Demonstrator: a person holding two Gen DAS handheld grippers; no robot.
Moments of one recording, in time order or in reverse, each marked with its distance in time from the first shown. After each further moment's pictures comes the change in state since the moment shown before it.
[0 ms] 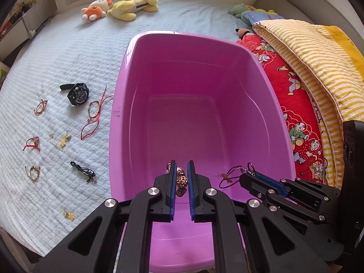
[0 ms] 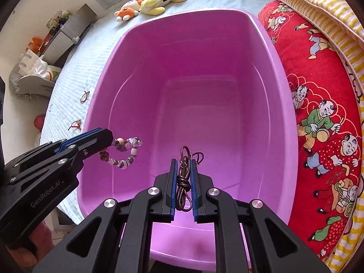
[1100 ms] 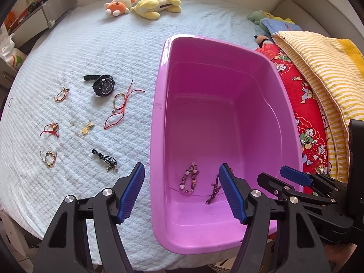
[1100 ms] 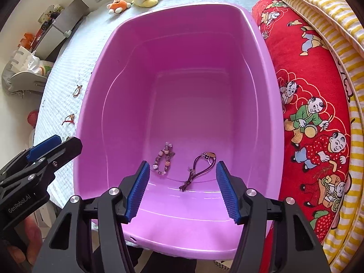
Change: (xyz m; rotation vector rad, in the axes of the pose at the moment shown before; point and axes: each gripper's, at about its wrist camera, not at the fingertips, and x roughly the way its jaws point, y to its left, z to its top) left arm -0.032 0.033 -0.010 -0.086 -0.016 0.064; right arm -0.011 -0.003 0.001 0.004 0.062 -0.046
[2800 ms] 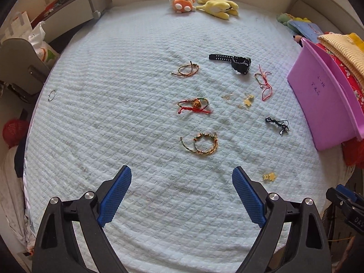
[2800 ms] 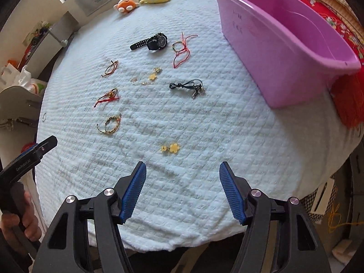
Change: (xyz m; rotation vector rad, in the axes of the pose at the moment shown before) left arm -0.016 0.418 -0.077 0.145 -0.073 0.077; right arm 0.096 0.324 -0.160 0.297 -0.171 -0.104
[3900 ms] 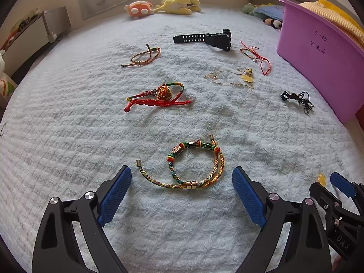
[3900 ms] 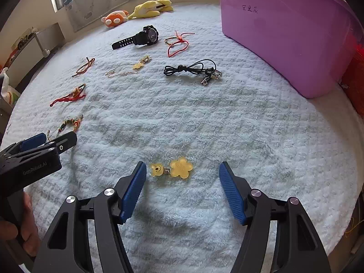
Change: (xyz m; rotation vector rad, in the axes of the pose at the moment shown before) left arm 0.155 -0.032 -0.015 0.217 -0.167 -0.095; right arm 0.153 0.030 -0.030 0.013 -0.296 -0.142
